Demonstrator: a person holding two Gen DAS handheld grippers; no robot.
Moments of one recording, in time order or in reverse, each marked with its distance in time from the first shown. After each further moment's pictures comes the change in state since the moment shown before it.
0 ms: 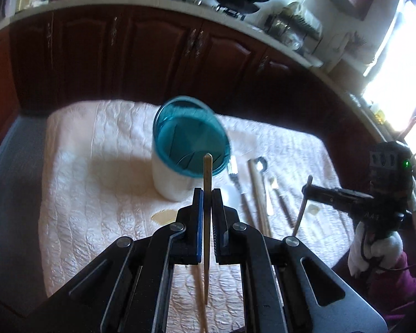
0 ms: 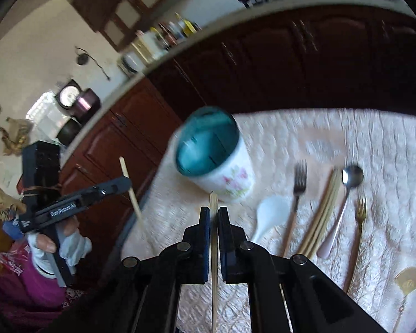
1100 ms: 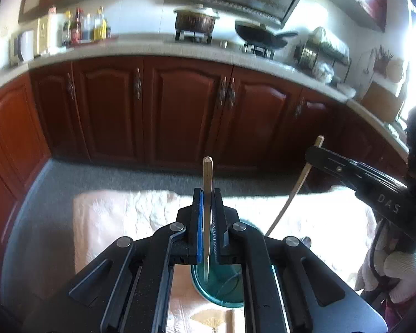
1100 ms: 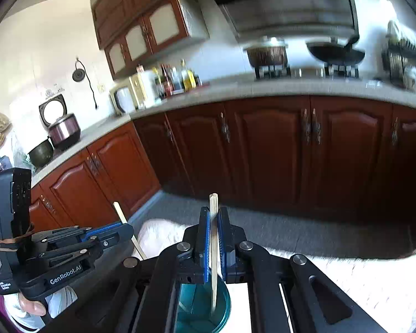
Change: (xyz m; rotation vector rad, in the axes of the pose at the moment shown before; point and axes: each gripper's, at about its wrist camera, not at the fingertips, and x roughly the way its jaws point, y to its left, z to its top) left arm 0.042 0.018 0.112 0.031 -0.176 0.227; right arm 0.061 0.036 0.168 -0.171 -0.240 -0.184
